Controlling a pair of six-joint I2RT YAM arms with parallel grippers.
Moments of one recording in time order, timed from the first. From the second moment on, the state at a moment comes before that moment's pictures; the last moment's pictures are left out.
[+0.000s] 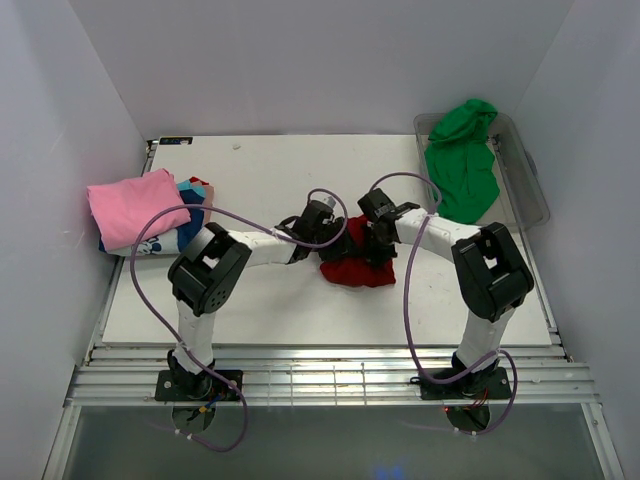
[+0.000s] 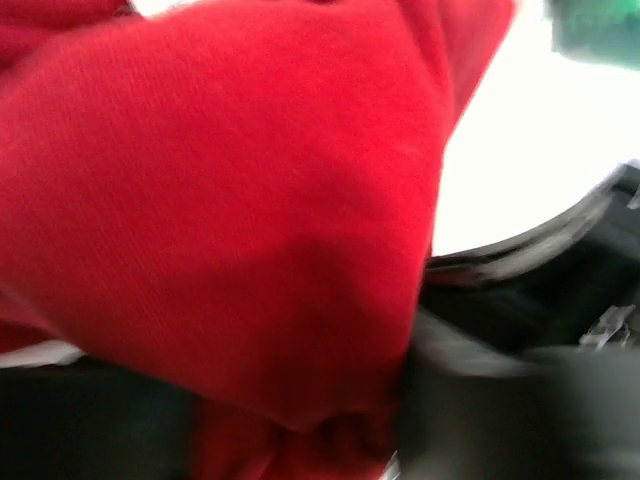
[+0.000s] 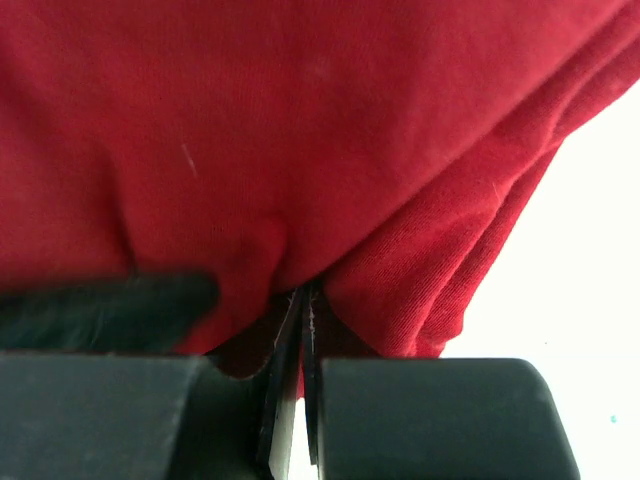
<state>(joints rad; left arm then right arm) -0.71 1.97 1.14 0.10 0.23 -0.91 0.58 1.82 1.18 -0.60 0.02 0.43</state>
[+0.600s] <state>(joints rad) -0.61 1.82 1.16 -0.35 0.05 -0.74 0.61 1.74 1.13 -0.60 0.02 0.46</state>
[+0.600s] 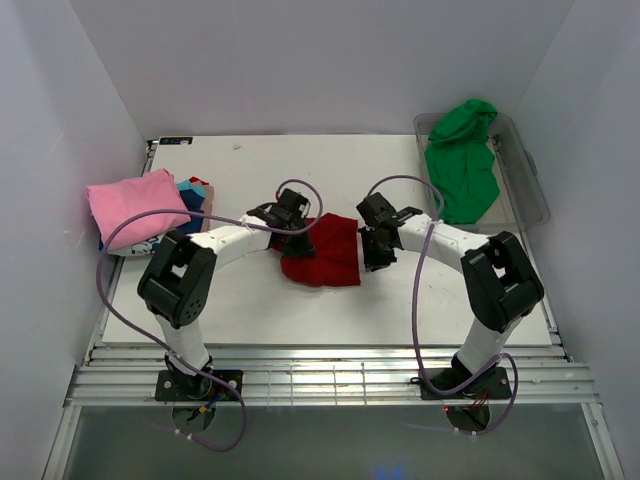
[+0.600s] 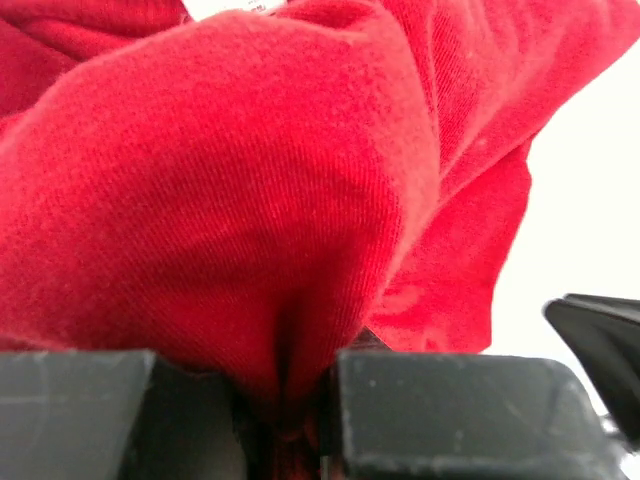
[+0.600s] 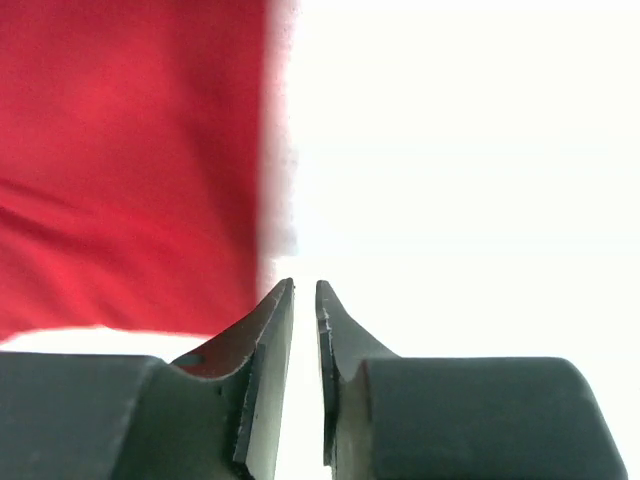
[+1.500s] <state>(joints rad) -0.04 1.68 1.77 -0.99 -0.18 -0.27 0.61 1.68 1.15 -0.65 -0.07 0.35</state>
